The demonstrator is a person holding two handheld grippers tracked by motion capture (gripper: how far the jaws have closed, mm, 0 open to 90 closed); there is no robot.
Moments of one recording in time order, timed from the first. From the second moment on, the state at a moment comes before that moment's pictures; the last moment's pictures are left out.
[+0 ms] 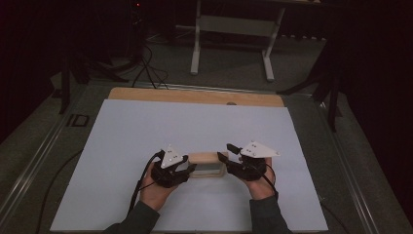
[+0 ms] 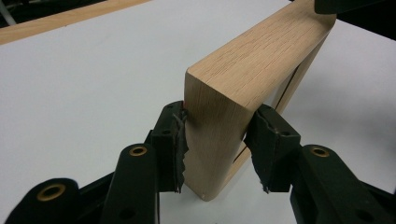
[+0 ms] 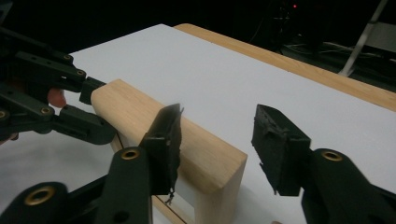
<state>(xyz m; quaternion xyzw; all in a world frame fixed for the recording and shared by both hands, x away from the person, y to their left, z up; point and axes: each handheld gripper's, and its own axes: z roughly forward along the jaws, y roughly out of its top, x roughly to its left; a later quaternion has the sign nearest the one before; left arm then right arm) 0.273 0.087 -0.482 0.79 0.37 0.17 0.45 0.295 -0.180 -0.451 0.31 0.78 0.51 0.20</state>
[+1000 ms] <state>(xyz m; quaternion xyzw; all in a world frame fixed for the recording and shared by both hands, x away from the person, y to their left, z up) 0.275 0.088 -0.480 0.79 0.37 0.17 0.45 0.303 -0.187 -0.474 0.28 0.82 0.47 0.14</state>
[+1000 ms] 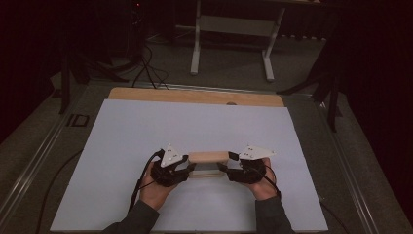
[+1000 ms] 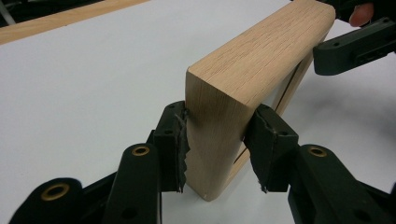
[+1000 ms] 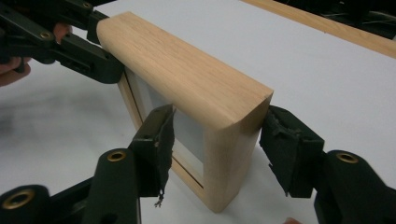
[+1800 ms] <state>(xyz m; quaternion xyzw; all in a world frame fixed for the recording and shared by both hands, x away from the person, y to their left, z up) 0.279 0.091 -0.478 0.80 0.36 0.17 0.45 0.303 -0.183 -0.476 0.29 0.82 0.46 0.16</state>
